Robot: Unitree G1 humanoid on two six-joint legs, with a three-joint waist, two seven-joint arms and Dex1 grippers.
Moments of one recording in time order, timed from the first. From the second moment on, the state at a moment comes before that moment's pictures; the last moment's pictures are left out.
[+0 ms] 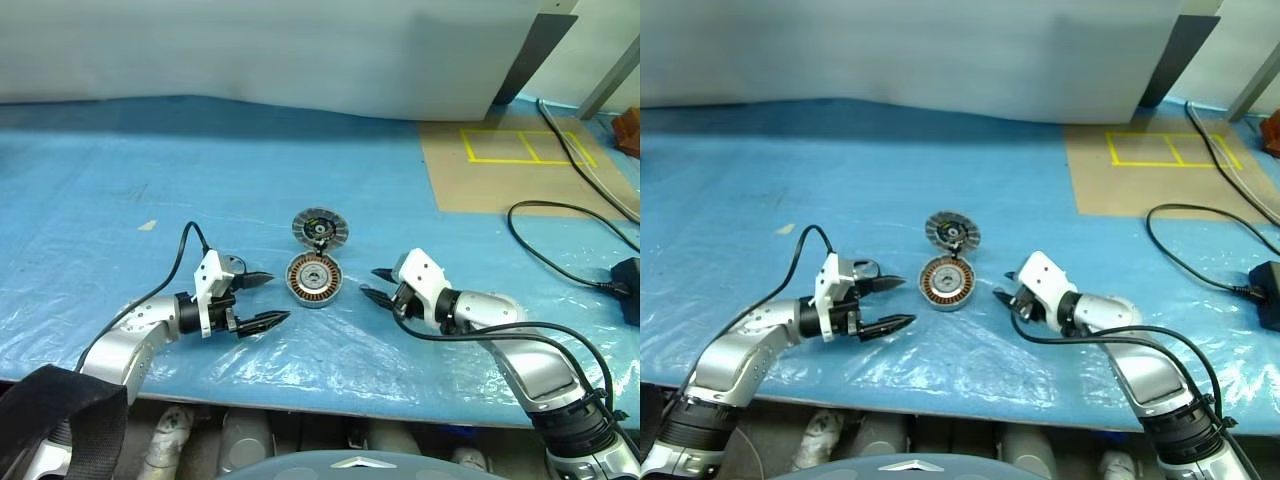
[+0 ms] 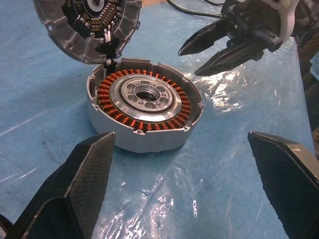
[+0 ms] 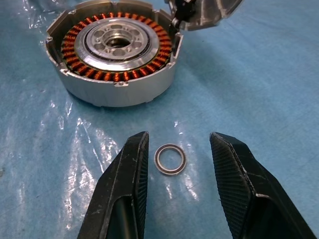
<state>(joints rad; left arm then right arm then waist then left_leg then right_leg) -0.08 0.56 -0.05 -0.14 -0.49 0.36 -1.06 -0.06 -0.60 0.21 -0.36 0.14 0.48 0.70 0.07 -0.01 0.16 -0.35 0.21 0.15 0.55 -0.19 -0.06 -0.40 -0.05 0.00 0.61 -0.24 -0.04</state>
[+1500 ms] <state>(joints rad) -0.12 0.59 -0.05 -0.38 -0.58 0.61 -0.92 -0.09 -0.53 0.26 -0.27 0.04 0.41 0.70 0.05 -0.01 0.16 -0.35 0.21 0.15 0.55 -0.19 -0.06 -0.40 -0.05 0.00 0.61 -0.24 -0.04</state>
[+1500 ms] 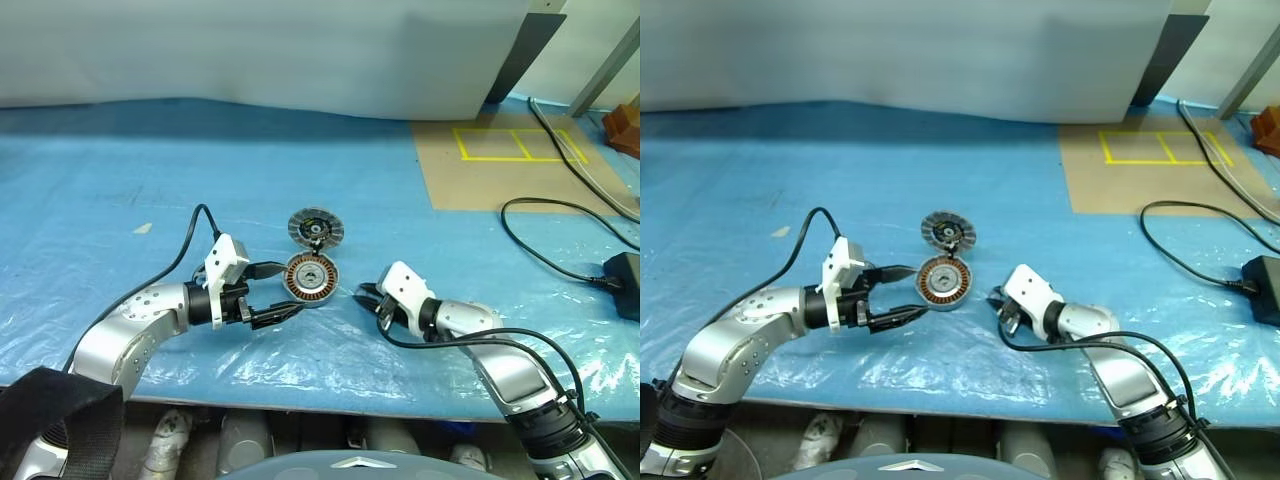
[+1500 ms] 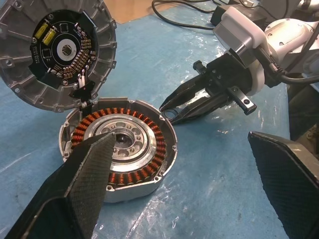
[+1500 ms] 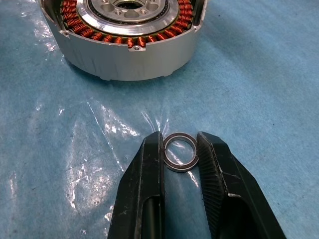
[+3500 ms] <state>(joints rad) -0.11 0.69 -0.12 -0.44 -0.43 0.47 -0.95 -0.55 -0.40 0.41 0.14 0.08 0.30 1.03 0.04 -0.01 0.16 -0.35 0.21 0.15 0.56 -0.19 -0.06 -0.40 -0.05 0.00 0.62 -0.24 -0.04</state>
